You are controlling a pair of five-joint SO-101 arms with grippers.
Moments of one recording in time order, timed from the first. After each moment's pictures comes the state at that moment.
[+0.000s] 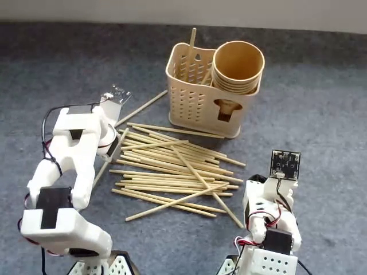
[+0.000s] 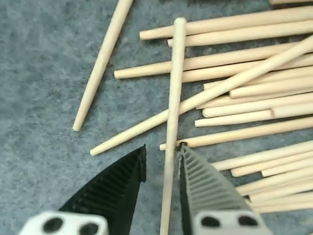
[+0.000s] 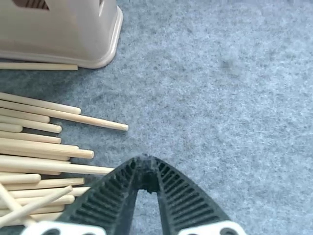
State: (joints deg) left arm -10.2 4.5 26.6 64.5 -21.9; right arm 7.8 -104.6 95.7 59.4 7.3
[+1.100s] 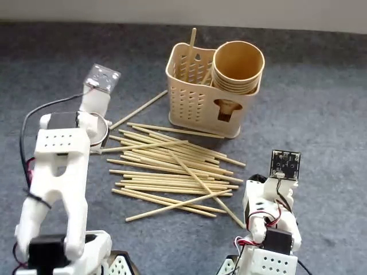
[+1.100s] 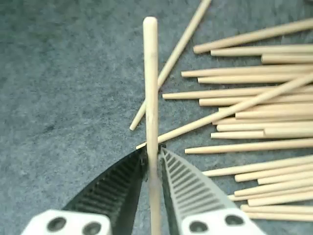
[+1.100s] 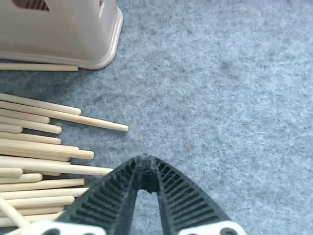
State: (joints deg) left arm -10.7 -19.2 31.0 64.9 -17.2; right arm 7.8 -104.6 95.7 59.2 7.3
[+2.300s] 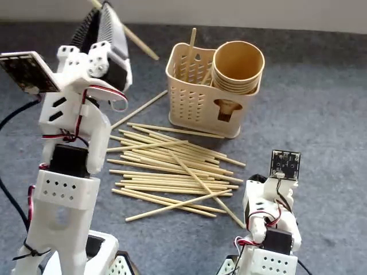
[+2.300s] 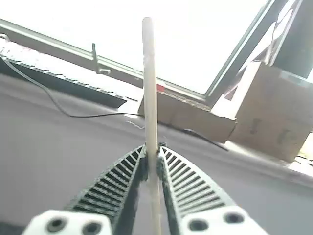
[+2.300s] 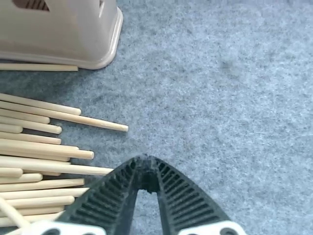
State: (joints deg) left arm 4.5 -44.0 31.3 3.6 24.6; right arm 7.8 -104.6 95.7 59.2 7.3
